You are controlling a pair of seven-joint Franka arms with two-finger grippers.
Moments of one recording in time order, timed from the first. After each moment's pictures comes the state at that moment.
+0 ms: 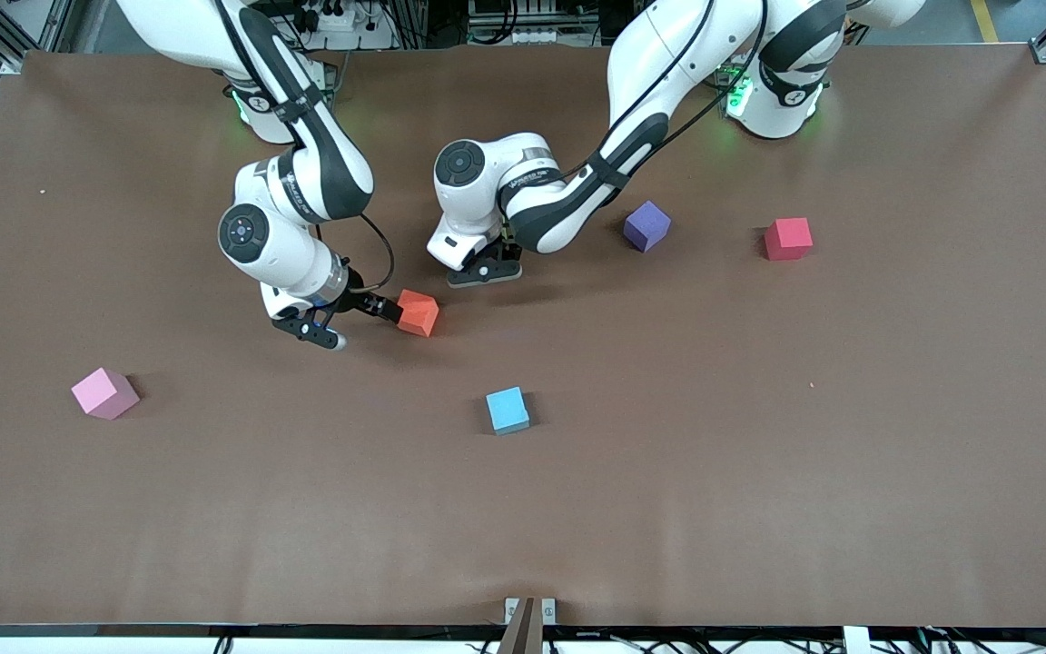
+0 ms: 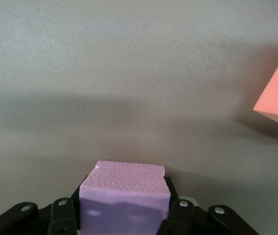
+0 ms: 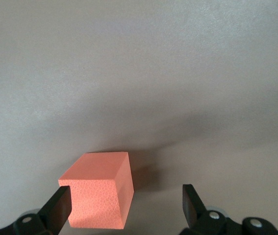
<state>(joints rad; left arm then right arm) -0.70 0.86 -0.42 -1.46 0.37 2.22 -1.36 0.52 0.29 -0.10 -2.19 0.39 2.45 0.52</state>
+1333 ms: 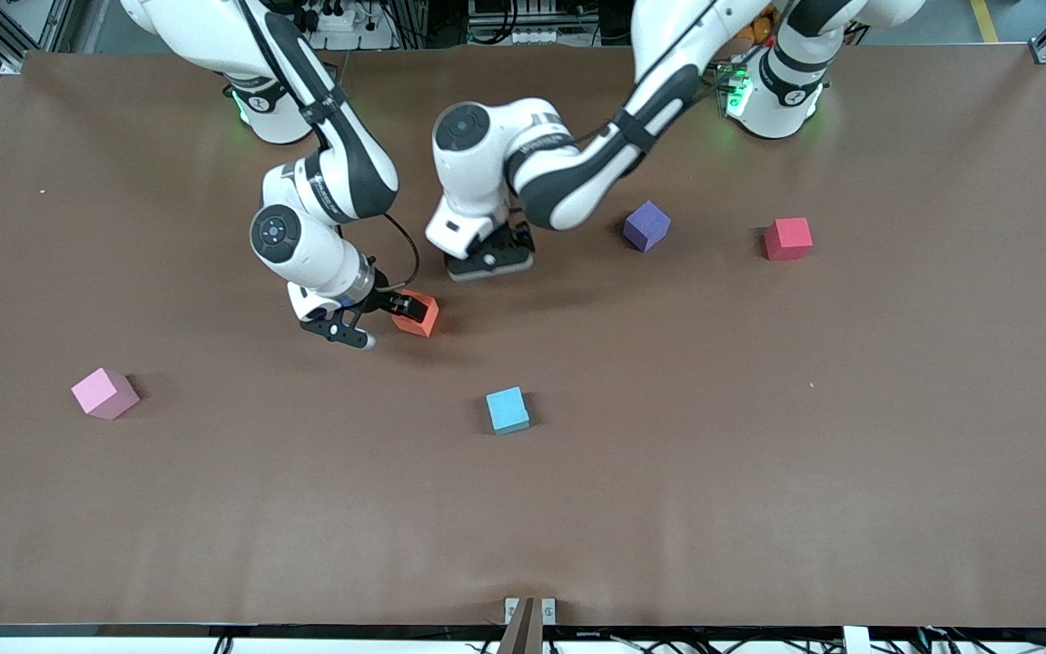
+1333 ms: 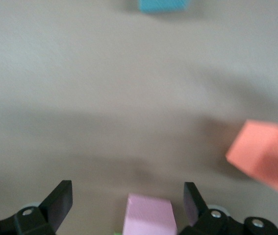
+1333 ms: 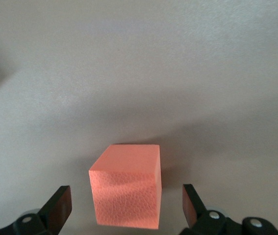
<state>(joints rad) -0.62 0.71 -0.40 -1.48 0.37 2.12 -1.35 0.59 0.36 -0.09 -2.13 0.41 2.48 0.52</state>
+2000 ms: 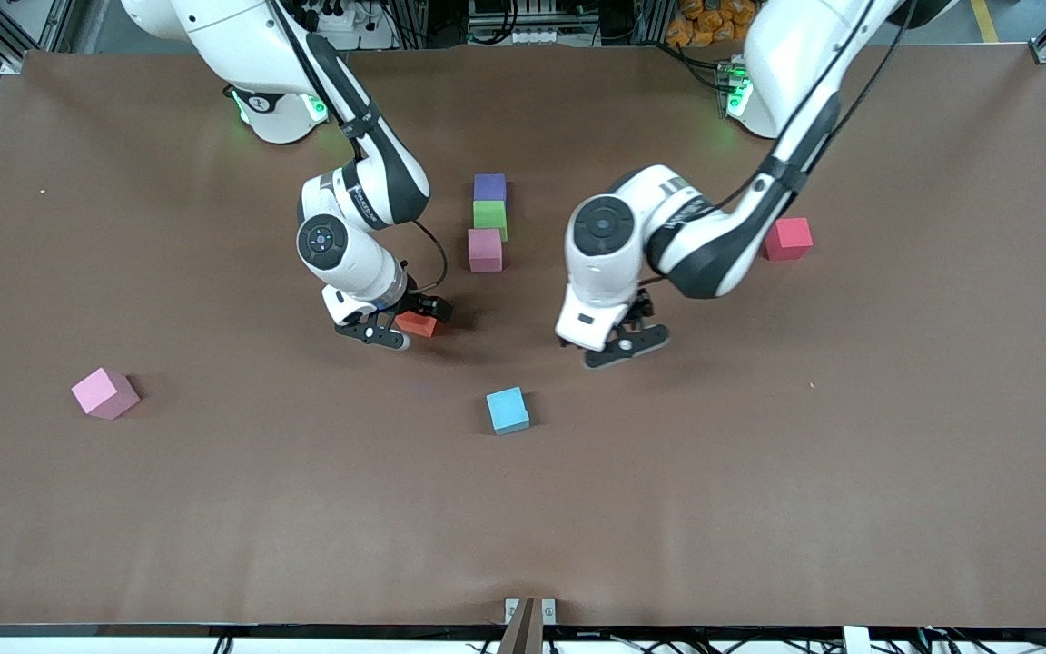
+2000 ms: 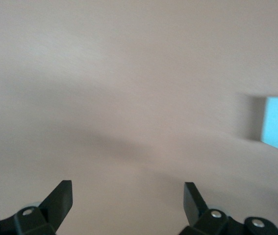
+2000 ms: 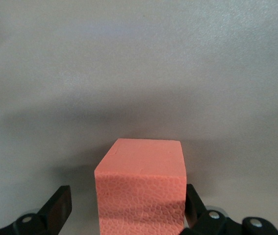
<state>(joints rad) -0.30 0.57 -0.41 -1.63 0.37 2.09 -1.18 0.65 0.44 -0.09 -2.10 0.41 2.52 0.52</state>
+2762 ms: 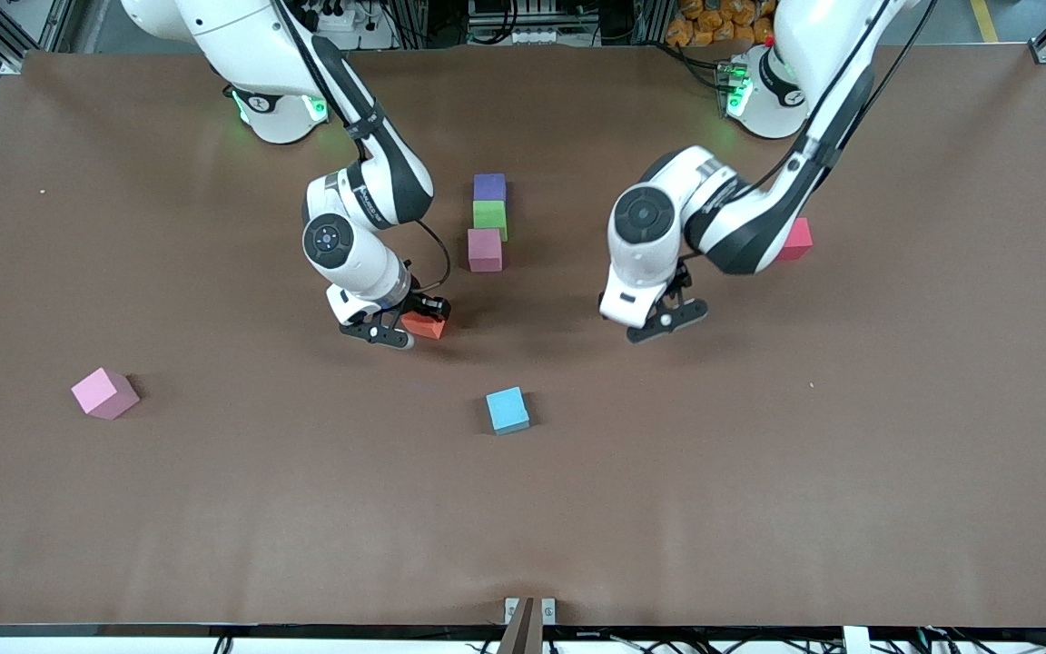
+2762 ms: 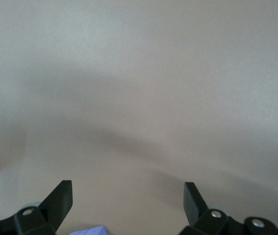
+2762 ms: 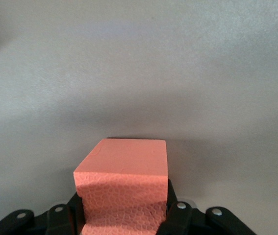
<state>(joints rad) -0.24 0.37 -0.43 -2.00 0.28 2.19 -1.17 0.66 0.45 -0.09 -2.09 0.41 2.55 0.52</state>
